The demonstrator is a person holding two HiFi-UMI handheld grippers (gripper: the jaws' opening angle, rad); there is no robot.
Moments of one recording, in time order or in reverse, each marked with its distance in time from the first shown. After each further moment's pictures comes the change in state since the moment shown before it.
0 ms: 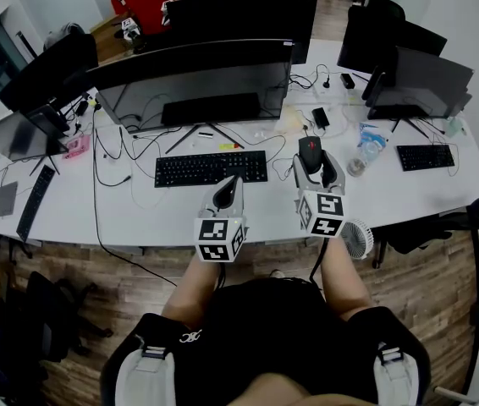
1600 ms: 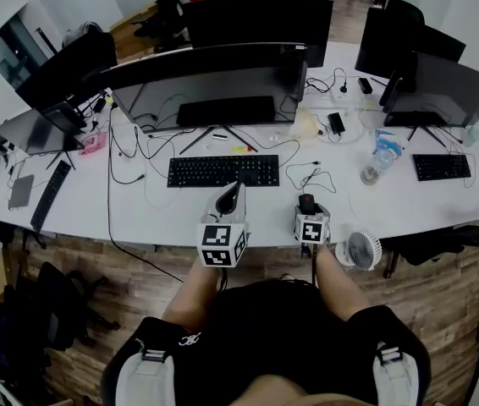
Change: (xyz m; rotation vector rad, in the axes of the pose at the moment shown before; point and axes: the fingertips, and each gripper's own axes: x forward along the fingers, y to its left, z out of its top) left arm -0.004 0.011 -0.004 0.052 0.037 0.071; right arm 0.007 -0.014 -0.301 0.079 0.647 -0.024
